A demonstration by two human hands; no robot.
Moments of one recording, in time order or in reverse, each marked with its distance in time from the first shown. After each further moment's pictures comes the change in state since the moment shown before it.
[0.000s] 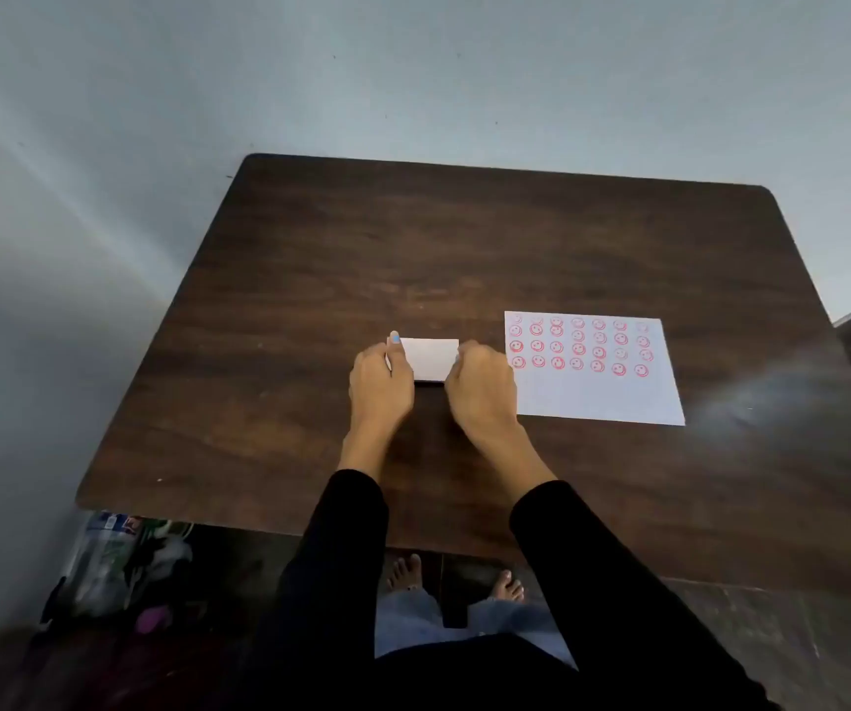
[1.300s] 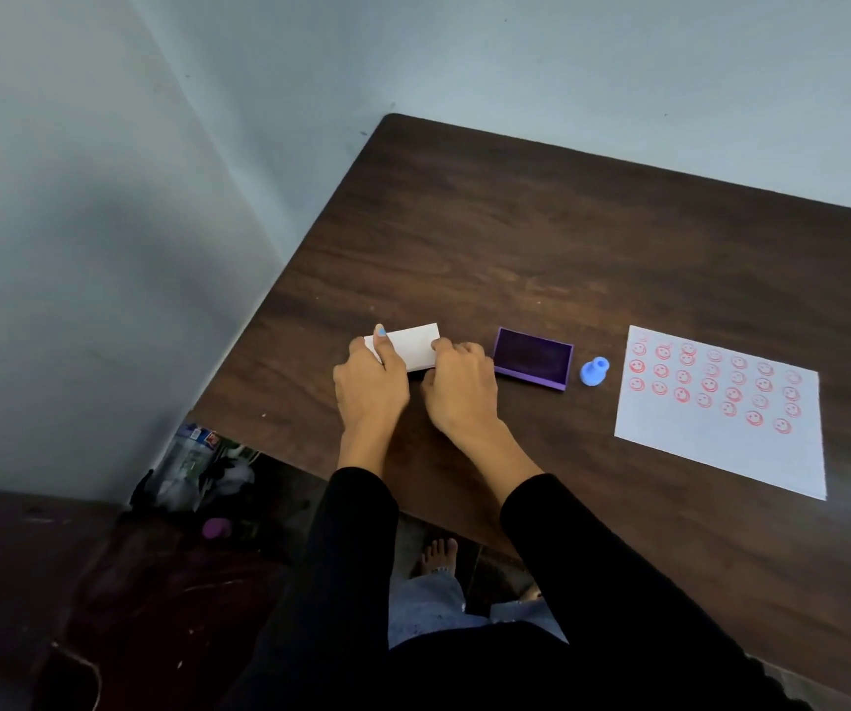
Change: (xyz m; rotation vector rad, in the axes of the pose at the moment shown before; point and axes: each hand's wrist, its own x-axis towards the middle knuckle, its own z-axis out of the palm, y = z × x) left_hand 0.006 -0.058 -0.087 0.052 0.289 -0.266; right_hand -0.023 -0.086 0.073 -0.132 -0.258 -0.383
